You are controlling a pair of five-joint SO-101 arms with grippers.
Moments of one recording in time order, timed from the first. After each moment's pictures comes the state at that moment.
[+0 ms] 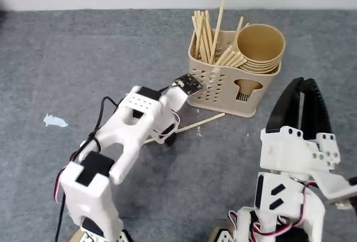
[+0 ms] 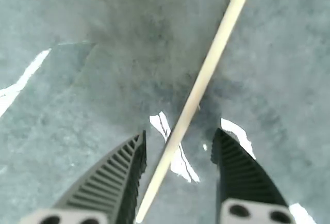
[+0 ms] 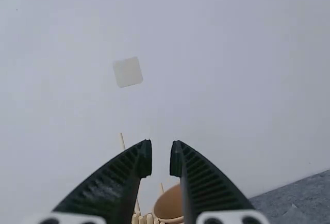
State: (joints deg) left arm 18.6 19.9 14.0 68.4 -17.4; right arm 6.1 -97.4 57.1 33.1 -22.9
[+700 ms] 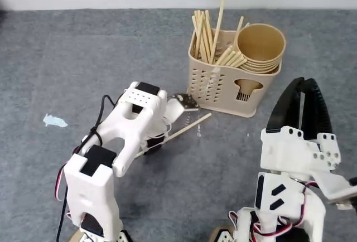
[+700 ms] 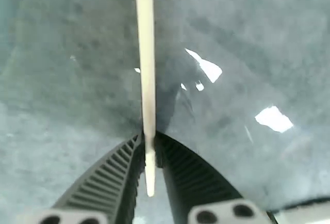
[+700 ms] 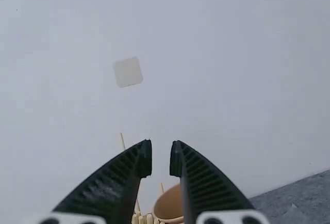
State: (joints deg) left arm 16.7 24.1 10.2 87.1 -29.1; right arm 6.1 -97.4 57.1 33.1 -22.9
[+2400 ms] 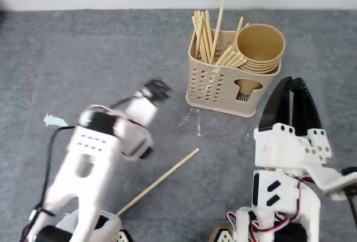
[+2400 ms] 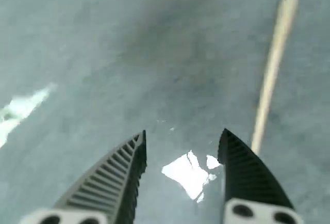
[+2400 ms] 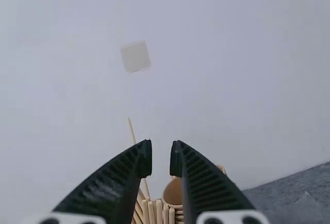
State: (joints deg) left arm 16.9 -26.3 40.9 74.3 -16.7; right arm 3.0 -97.4 59.3 33.1 -23.4
